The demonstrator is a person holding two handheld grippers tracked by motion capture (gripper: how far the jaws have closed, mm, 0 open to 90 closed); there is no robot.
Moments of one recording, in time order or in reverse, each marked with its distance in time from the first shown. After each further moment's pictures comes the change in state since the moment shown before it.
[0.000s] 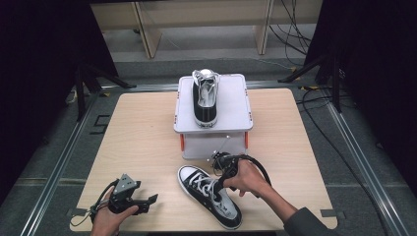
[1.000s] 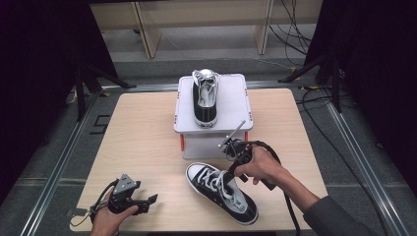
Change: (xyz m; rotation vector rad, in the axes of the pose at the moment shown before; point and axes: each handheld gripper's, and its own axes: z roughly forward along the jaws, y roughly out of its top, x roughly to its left) left arm 0.000 0.000 -0.001 -0.003 -0.001 -0.007; right arm -0.003 -0.004 -0.068 -0.016 0.061 0.059
